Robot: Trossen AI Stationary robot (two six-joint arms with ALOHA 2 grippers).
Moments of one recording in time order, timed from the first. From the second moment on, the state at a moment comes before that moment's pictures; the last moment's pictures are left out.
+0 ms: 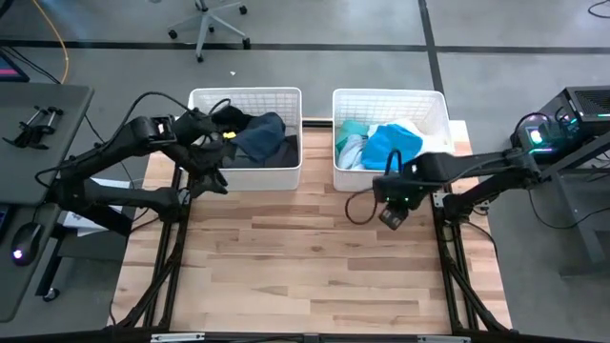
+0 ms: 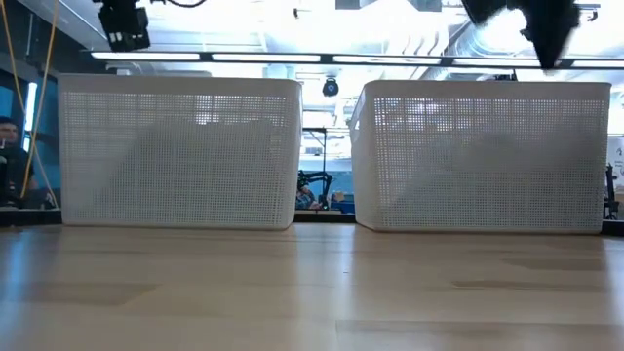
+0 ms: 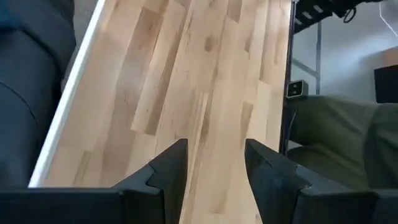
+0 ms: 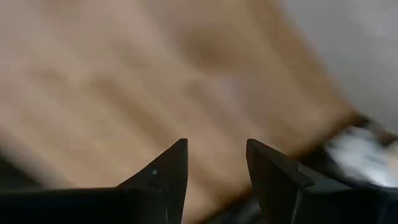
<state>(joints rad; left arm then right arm) 0.44 1.01 1.21 -1.29 0.53 -0.06 0.13 1.36 1.40 -1.52 -0.04 0.86</state>
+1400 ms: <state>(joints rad) 0.42 1.81 1.74 -0.85 0.15 0.07 -0.20 1.34 1.70 -1.00 0.37 0.57</state>
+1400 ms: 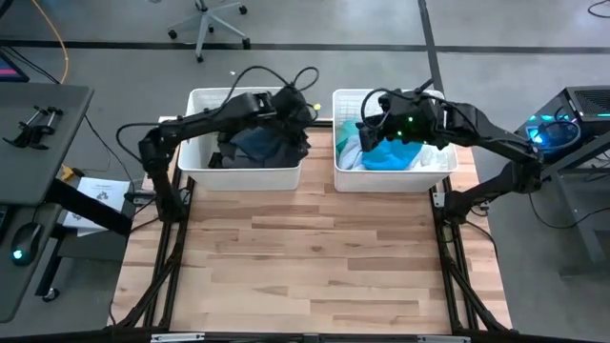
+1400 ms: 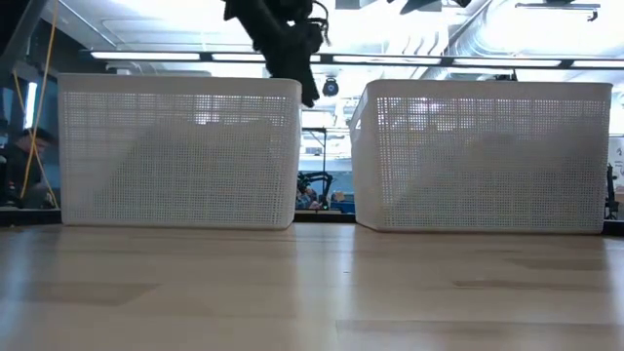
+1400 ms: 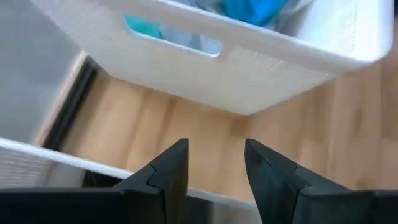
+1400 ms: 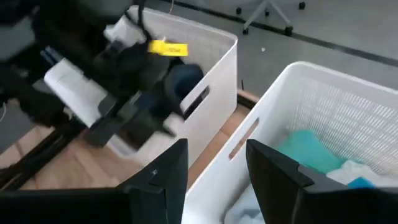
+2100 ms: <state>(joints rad) 0.44 1.61 1.77 -1.05 -0.08 0.10 -0.26 1.68 1.70 -0.89 0.12 0.45</state>
